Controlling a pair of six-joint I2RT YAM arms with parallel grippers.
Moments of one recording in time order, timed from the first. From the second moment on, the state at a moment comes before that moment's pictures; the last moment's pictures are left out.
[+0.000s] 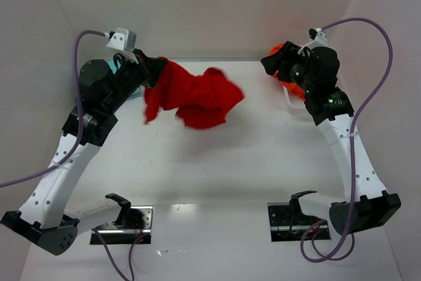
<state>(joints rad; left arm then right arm) -0.41 1.10 1.40 -0.25 0.12 -0.26 0.19 1.20 1.39 -0.37 -0.14 0.54</state>
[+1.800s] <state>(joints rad) -0.40 1.30 1.64 -0.23 0.23 -0.46 0.67 1.32 1.16 0.12 -0.45 0.60</state>
